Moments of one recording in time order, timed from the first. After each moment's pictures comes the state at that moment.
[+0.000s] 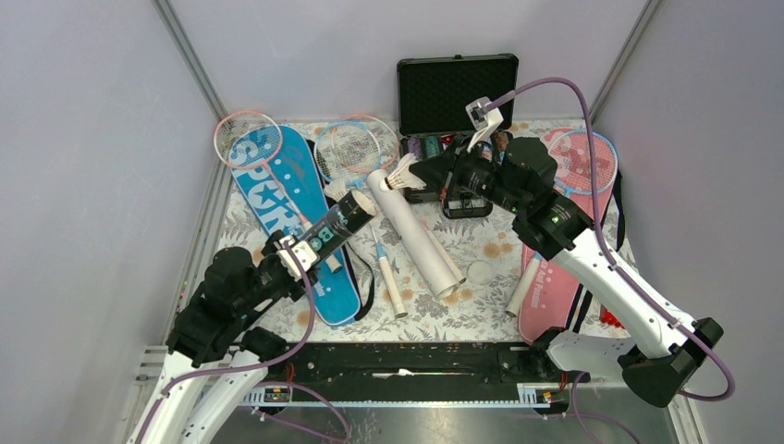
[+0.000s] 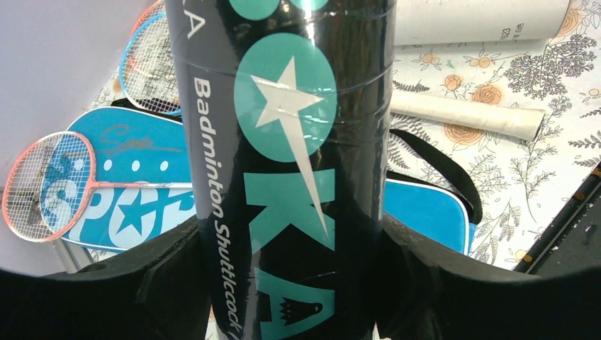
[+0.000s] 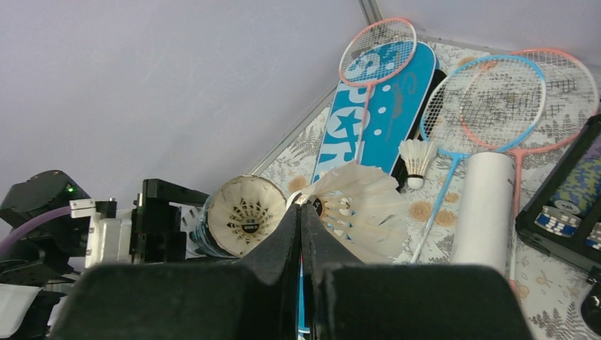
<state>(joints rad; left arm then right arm) -0.43 0.38 0.72 -0.74 0.25 0.50 0.68 1.17 1.29 -0.17 -0.25 0.47</state>
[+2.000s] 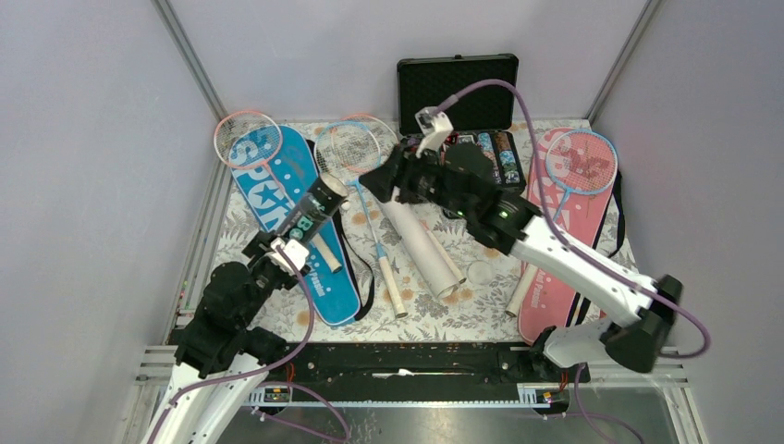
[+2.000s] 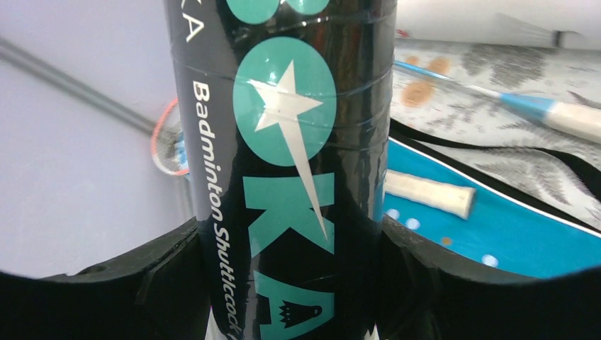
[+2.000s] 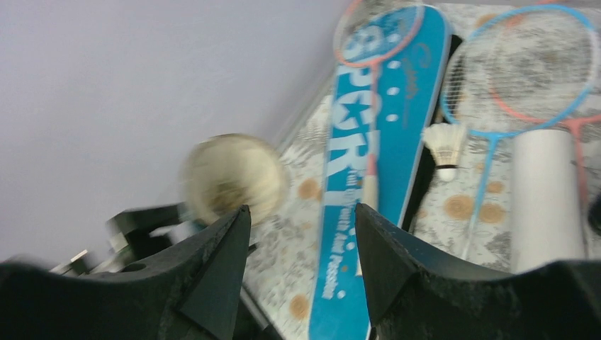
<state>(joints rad) -0.43 0.24 0.57 -0.56 -0.06 0.55 0.89 1.38 1.39 -0.13 0.00 0.58</state>
